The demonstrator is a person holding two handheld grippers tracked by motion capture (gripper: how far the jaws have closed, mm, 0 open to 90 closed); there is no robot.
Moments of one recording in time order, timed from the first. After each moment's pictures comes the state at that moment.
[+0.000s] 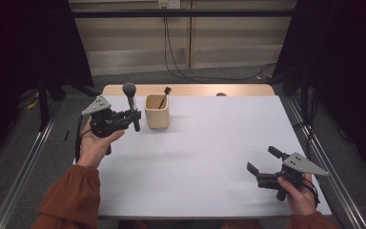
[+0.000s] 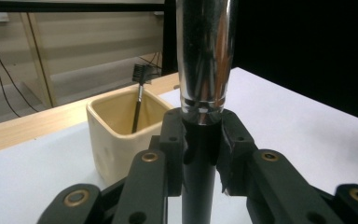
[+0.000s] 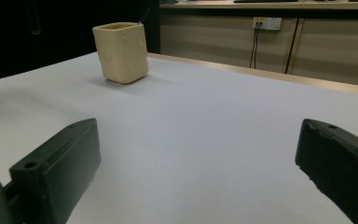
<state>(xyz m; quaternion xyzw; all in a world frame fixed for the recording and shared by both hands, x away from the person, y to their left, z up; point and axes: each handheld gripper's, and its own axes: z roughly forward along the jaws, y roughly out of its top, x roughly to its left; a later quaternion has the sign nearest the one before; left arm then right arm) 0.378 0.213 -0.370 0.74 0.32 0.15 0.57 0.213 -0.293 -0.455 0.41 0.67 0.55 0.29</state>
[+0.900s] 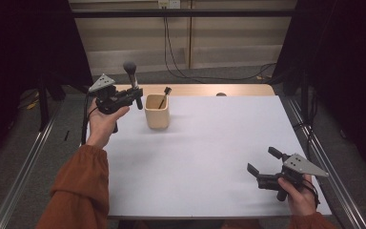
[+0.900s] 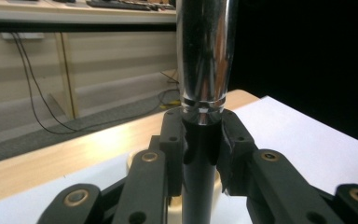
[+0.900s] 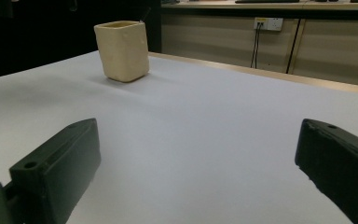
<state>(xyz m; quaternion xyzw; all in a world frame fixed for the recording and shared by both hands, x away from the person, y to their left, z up) 0.434 0.198 -0.353 0.71 0.35 0.19 0.58 0.213 -0.294 -0.457 0.41 0.67 0.55 0.29</state>
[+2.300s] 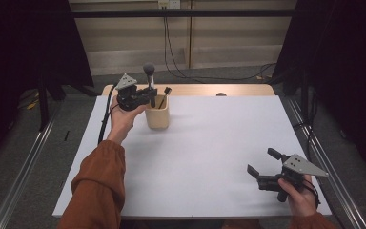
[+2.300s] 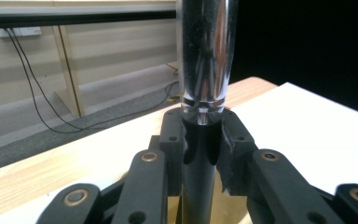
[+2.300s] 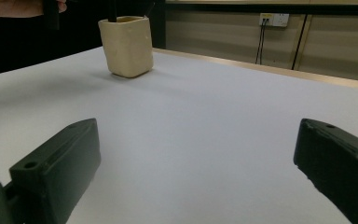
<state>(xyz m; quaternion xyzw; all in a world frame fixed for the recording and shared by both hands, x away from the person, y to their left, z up) 0.469 0.157 -0.388 0.73 0.34 0.20 0.56 0.212 -0.295 -0.459 0.41 0.68 0.55 0.28</state>
